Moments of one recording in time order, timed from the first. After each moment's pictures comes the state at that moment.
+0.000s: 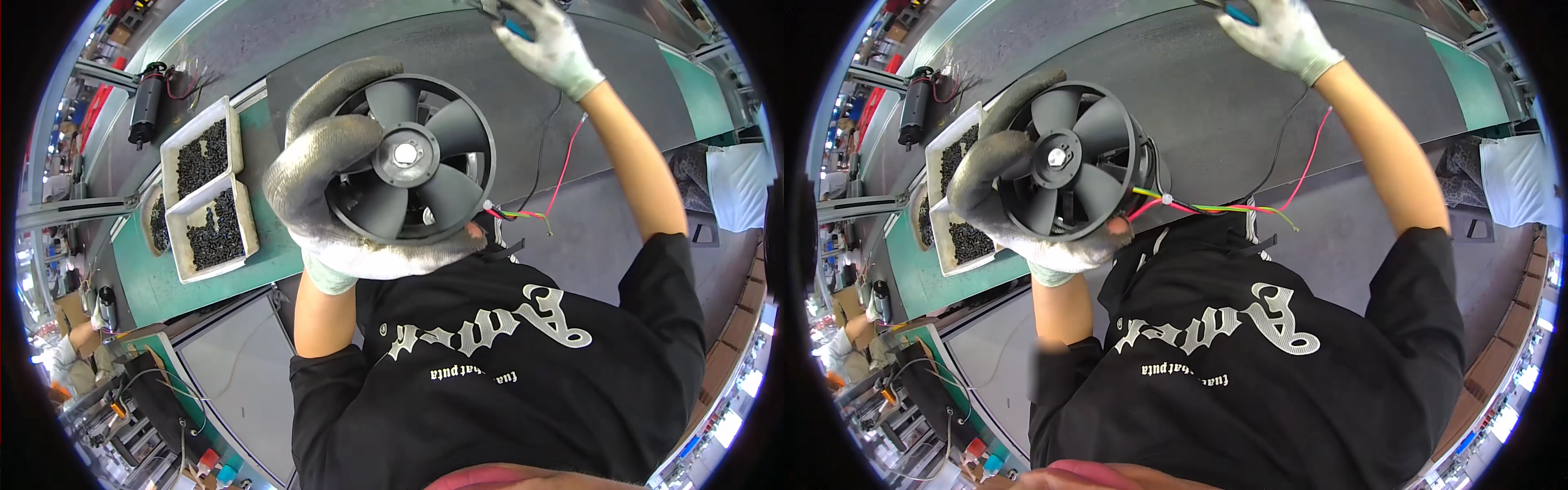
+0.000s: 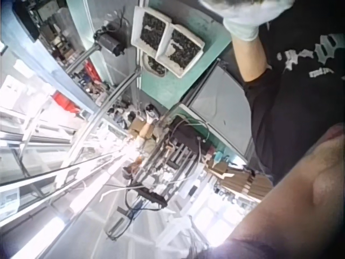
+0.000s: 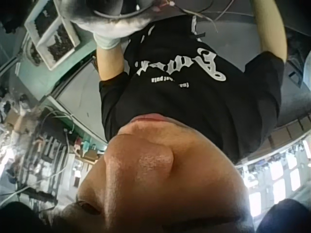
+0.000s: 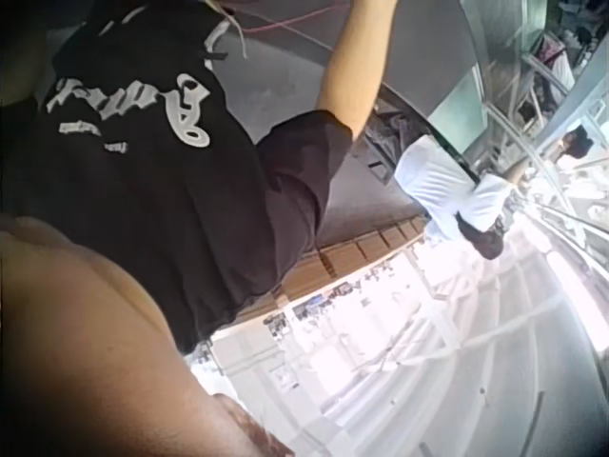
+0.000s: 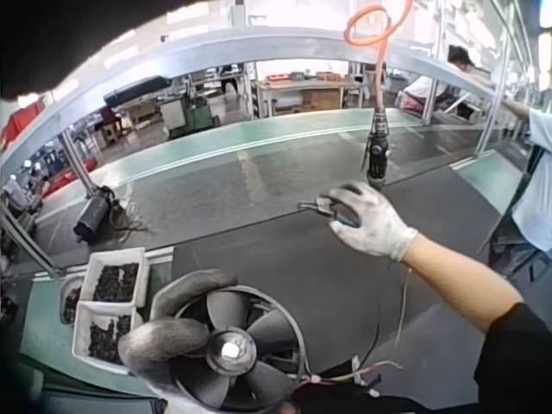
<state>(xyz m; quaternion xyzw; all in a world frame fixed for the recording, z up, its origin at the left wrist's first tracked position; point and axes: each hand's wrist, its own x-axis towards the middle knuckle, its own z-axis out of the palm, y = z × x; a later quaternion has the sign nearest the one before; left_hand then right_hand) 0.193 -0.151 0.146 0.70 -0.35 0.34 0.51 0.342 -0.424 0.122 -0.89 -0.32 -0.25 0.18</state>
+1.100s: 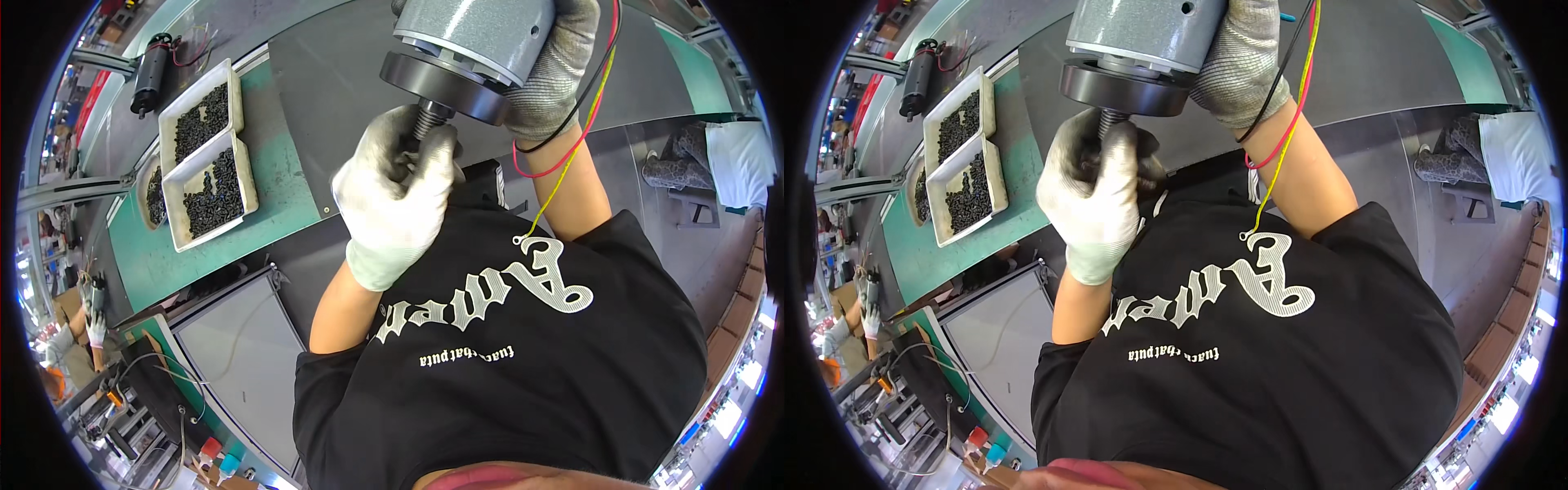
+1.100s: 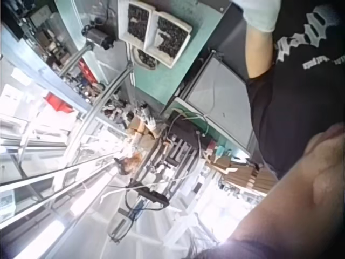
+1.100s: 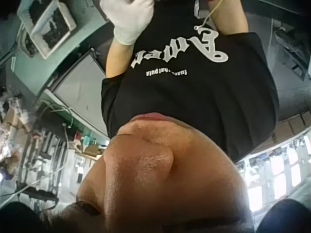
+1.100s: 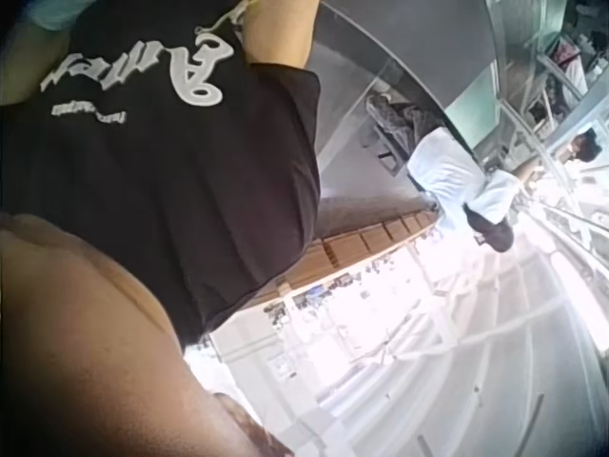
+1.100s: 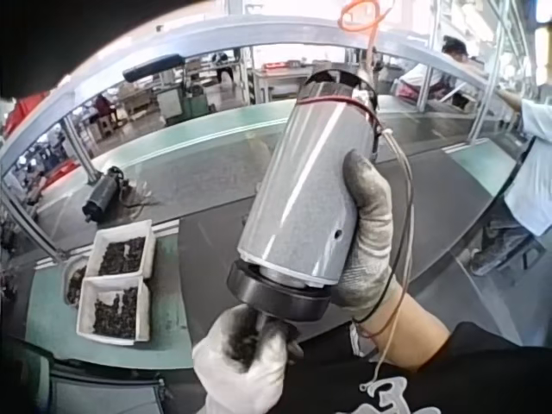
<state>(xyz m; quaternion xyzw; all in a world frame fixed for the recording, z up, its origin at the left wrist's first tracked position) 0.100 -0.184 0.118 0.68 -0.01 0.14 0.72 0.200 -0.314 0.170 -0.07 -0.12 0.20 0.97</state>
